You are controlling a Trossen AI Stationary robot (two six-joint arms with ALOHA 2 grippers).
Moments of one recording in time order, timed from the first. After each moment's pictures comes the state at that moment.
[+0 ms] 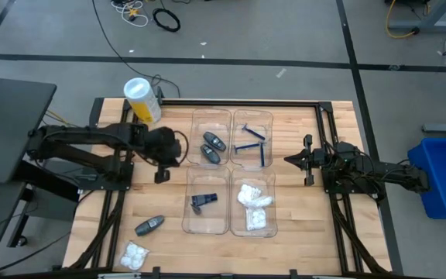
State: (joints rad) left arm 0.08 1.10 0.95 -0.84 0.09 -0.05; right arm -0.17 0.07 0.01 0.03 -0.13 -0.13
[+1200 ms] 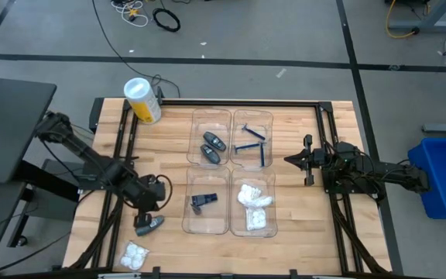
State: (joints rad) left arm -0.60 1.11 0.89 -0.85 -0.01 -0.76; right arm -0.17 0.07 0.01 0.03 -0.13 -0.13
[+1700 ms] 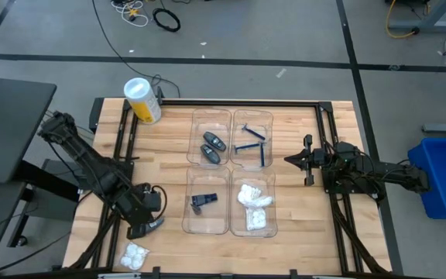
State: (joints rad) left arm -0.75 1.19 1.01 -0.92 -0.02 -0.89; right arm -0.17 0.07 0.01 0.03 -0.13 -0.13
